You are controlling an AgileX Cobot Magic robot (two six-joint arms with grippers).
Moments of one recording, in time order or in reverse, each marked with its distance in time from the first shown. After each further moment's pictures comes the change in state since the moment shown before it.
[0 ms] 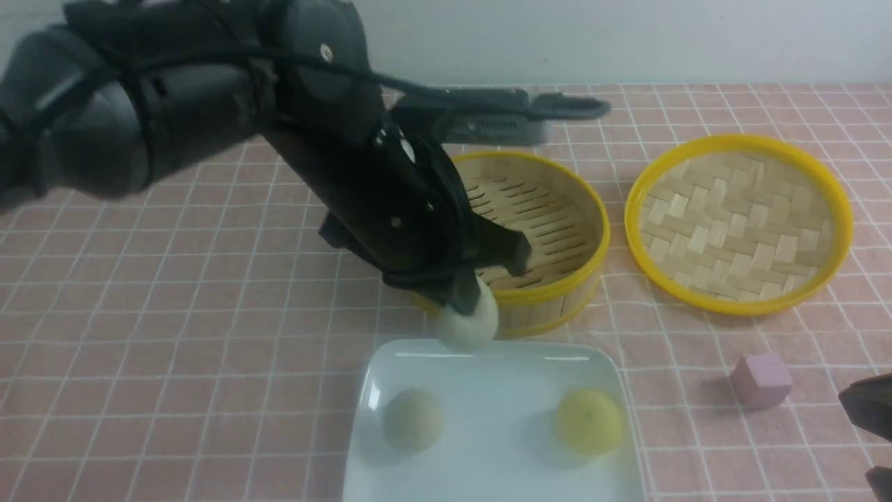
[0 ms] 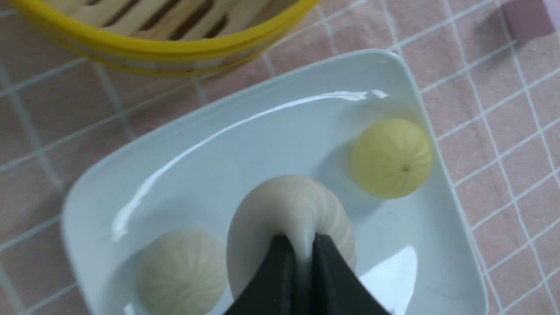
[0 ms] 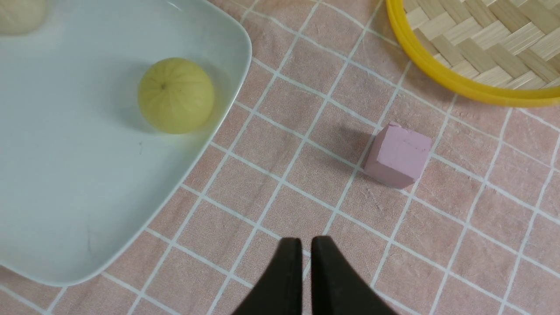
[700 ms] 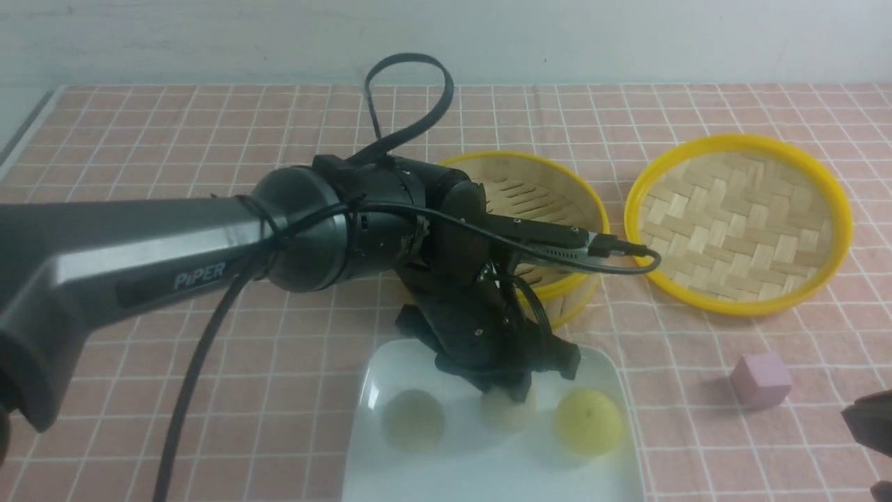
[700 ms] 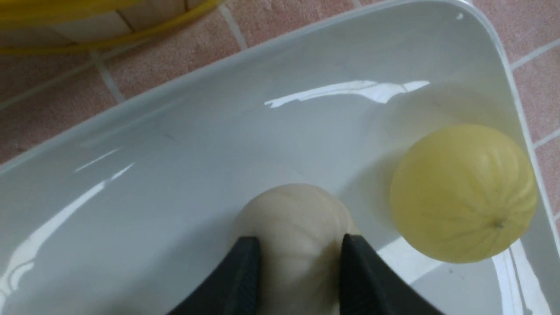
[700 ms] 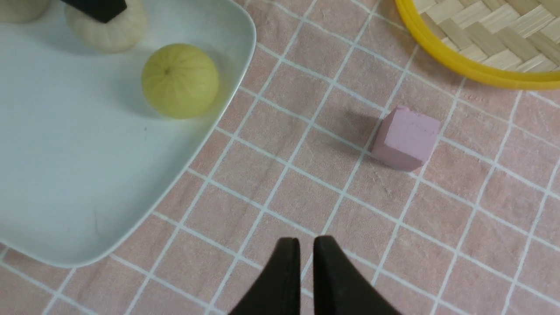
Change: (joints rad) right arm 0.000 -0.009 0.000 0.034 0.057 0.002; left arm -0.083 0.222 0.038 0.035 -0.153 -0.047
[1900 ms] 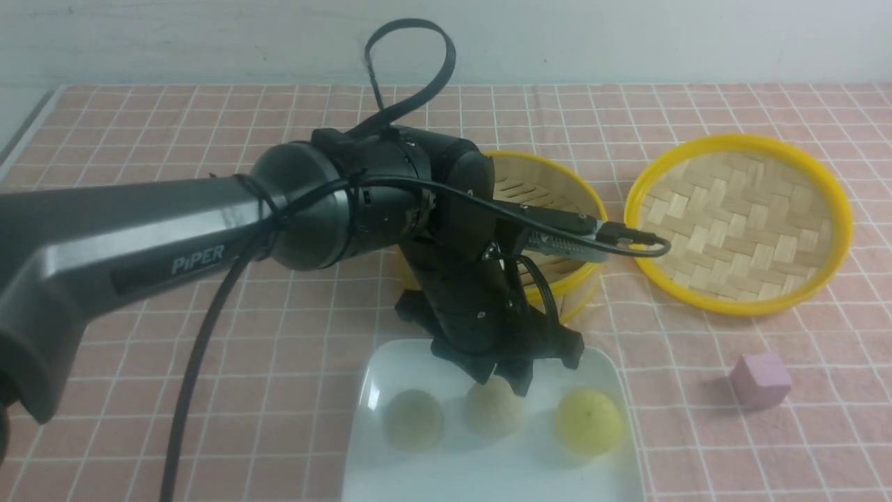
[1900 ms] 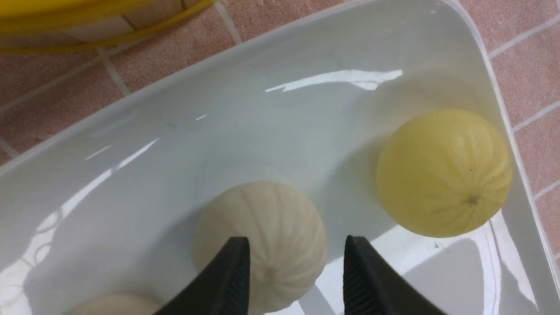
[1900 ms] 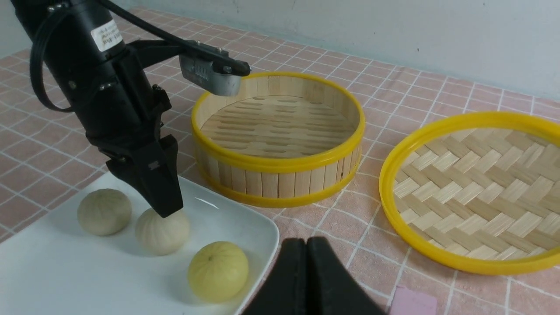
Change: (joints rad) right arm 0.000 -0.565 0.339 -0.072 -0.461 0.049; left arm 0.000 0.000 -0.068 0.021 0.106 -0.003
